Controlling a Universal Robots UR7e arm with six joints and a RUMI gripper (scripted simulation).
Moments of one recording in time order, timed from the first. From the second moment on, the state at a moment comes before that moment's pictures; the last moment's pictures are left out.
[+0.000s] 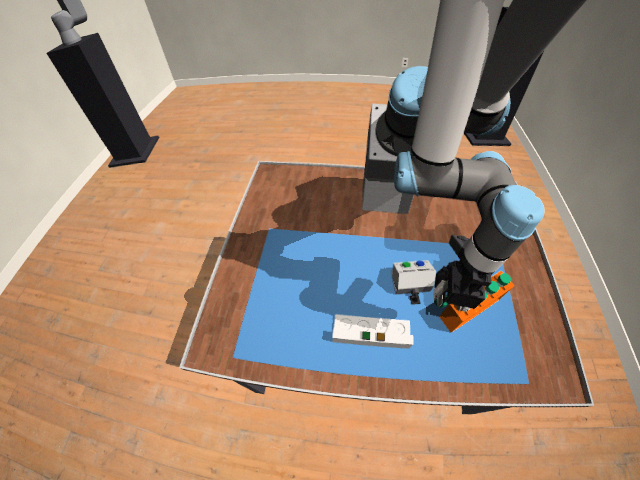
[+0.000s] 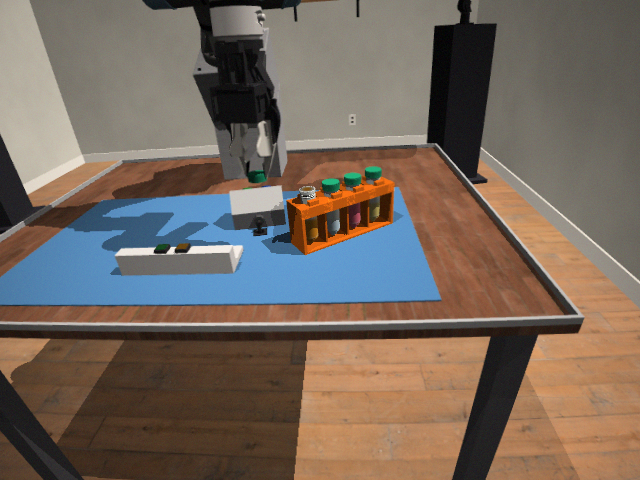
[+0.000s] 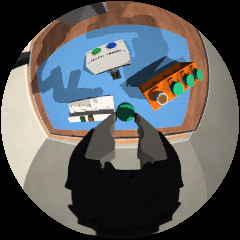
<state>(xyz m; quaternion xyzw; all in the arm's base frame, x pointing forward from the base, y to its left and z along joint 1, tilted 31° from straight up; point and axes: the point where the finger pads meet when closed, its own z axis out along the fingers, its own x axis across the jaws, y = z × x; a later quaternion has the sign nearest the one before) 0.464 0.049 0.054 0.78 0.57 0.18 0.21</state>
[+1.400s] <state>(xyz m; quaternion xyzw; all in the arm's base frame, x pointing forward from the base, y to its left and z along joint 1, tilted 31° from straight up) 0.453 -0.183 0.071 0.73 0.63 0.18 0.21</state>
